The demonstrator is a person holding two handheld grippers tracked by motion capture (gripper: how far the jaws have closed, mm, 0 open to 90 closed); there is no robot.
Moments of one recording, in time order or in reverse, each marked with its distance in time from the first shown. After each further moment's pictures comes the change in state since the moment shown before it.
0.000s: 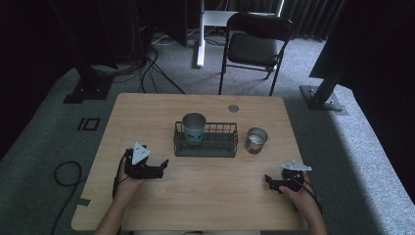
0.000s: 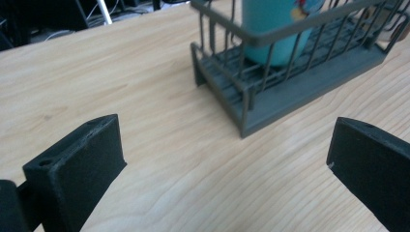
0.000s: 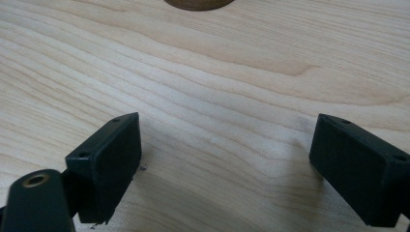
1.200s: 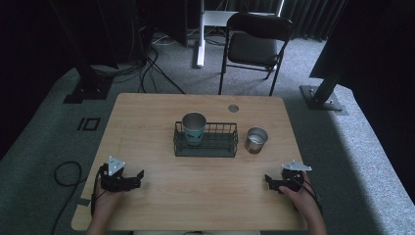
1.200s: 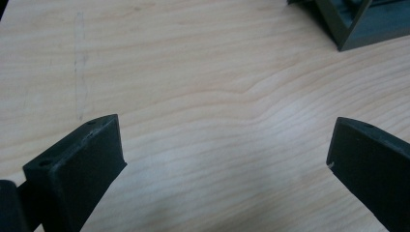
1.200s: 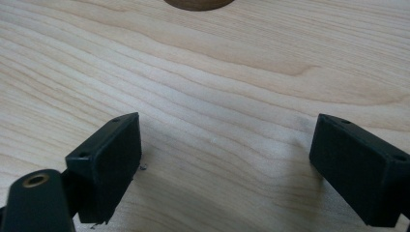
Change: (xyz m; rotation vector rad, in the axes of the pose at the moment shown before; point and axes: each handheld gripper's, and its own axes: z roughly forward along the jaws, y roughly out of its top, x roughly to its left) left arm 0.041 -0.063 -0.029 0.119 0.150 -0.149; right arm 0.000 0.000 0.000 -0.001 0.000 0.000
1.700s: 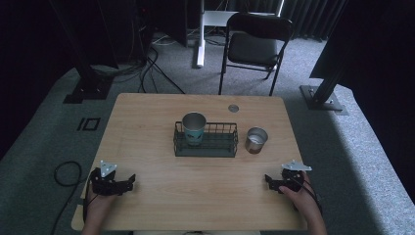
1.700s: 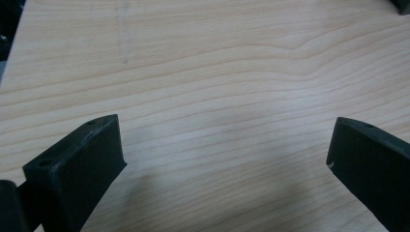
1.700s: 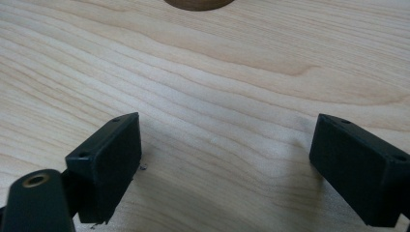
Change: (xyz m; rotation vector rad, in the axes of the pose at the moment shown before) left arm 0.019 -0.017 -0.005 0.078 0.062 -0.060; right arm 0.000 0.000 0.000 0.000 0.000 0.000
